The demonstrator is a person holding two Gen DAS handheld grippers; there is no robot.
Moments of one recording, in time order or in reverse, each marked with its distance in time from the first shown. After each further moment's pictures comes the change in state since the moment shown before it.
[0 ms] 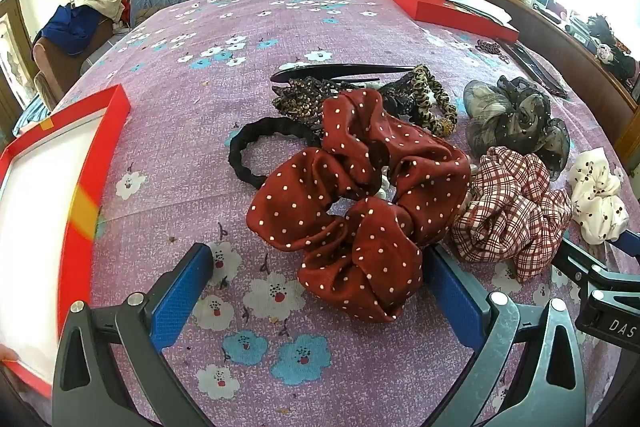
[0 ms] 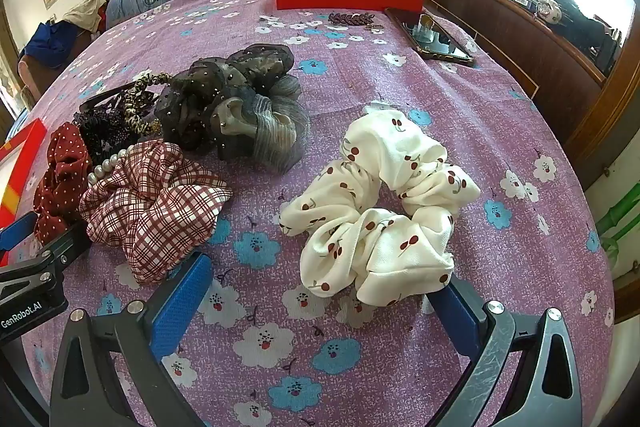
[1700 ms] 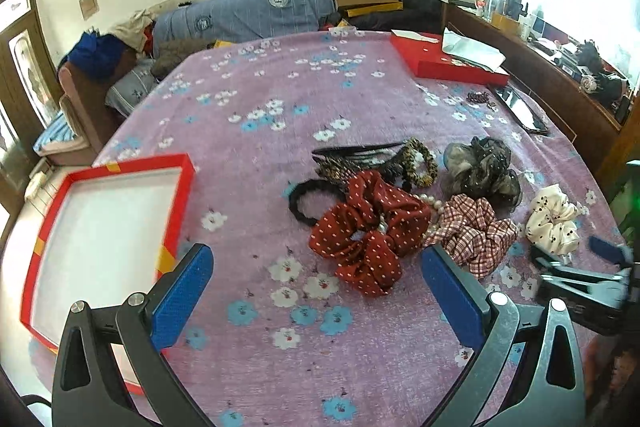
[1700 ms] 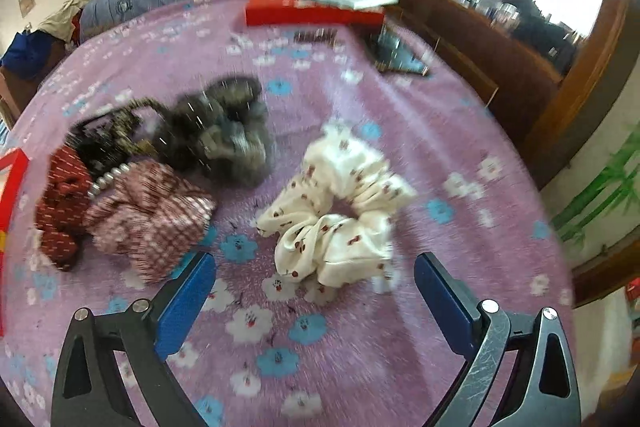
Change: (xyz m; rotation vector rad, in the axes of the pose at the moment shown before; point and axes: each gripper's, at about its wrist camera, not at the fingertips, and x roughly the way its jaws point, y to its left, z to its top) left arm -0.099 0.011 0.015 0.012 -0.113 0.071; right arm -0.044 -0.002 0.005 0.041 -0.027 -0.122
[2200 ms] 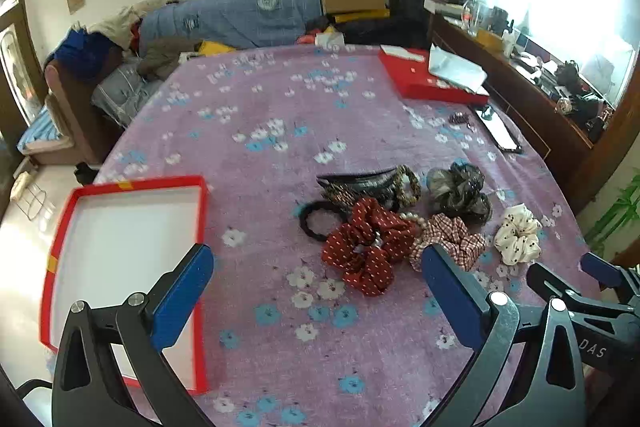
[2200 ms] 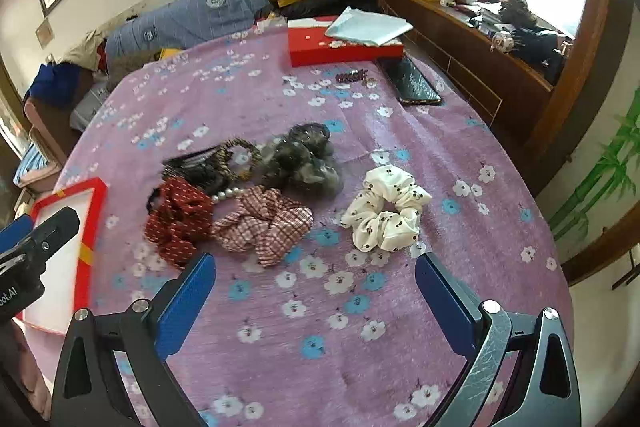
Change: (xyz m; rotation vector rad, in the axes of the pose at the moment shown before) left arm -0.049 0.033 0.031 -0.004 -0.005 -0.084; right arm -0.095 0.028 0.007 0.074 -0.028 0.122
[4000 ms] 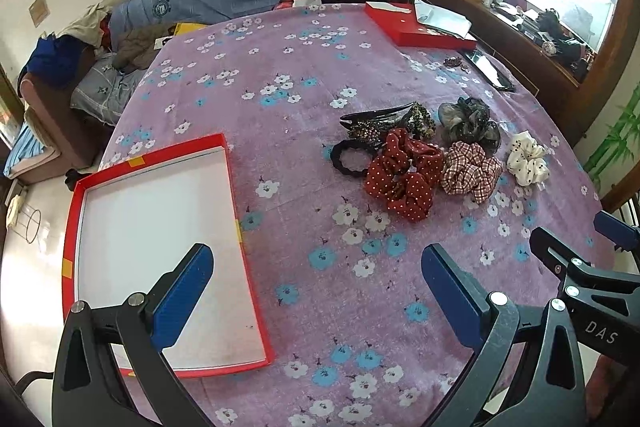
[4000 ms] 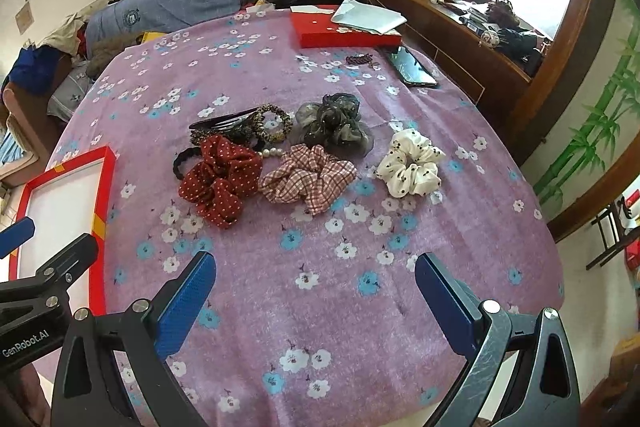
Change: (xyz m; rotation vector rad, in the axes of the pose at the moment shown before) left arm 0.003 0.051 -0.029 0.122 0.159 -0.066; right arm -0.021 0.076 -0.033 0.006 0.057 -0.118
